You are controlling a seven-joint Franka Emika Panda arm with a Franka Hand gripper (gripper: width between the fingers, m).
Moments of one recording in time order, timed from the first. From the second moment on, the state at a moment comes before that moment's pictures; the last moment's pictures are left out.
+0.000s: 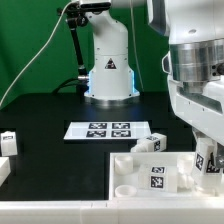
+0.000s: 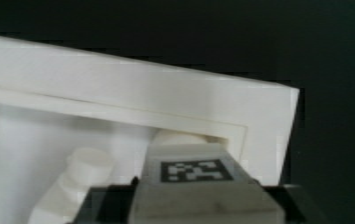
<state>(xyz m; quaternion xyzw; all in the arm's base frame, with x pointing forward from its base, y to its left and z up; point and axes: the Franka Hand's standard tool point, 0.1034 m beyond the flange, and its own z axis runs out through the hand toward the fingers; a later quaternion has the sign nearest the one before) 0.657 0.153 0.079 -0.77 0.64 0.02 0.07</state>
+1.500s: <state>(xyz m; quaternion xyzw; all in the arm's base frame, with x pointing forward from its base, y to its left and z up) 0.653 0.142 0.078 -0.99 0.11 -0.03 0.05</state>
